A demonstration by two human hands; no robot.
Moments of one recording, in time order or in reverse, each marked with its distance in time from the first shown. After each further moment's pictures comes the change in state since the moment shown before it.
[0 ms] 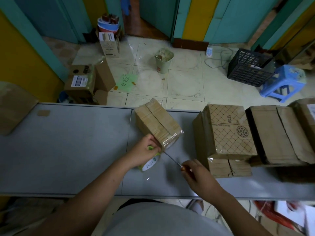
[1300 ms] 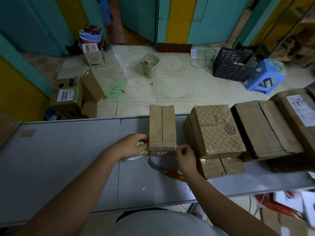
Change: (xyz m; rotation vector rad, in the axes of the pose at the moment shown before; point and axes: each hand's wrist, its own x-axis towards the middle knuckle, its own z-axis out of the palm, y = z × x) left_hand 0.050 0.018 -0.047 0.502 -0.176 0.159; right_hand 0.079 -0.020 0.020 0.653 0.456 0.529
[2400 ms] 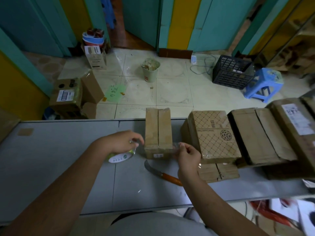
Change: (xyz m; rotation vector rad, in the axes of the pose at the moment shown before) left_hand -0.008 0.010 -0.040 0.187 -0.134 -0.027; right_hand -0.014 -0.038 -0.007 0.500 0.194 0.098
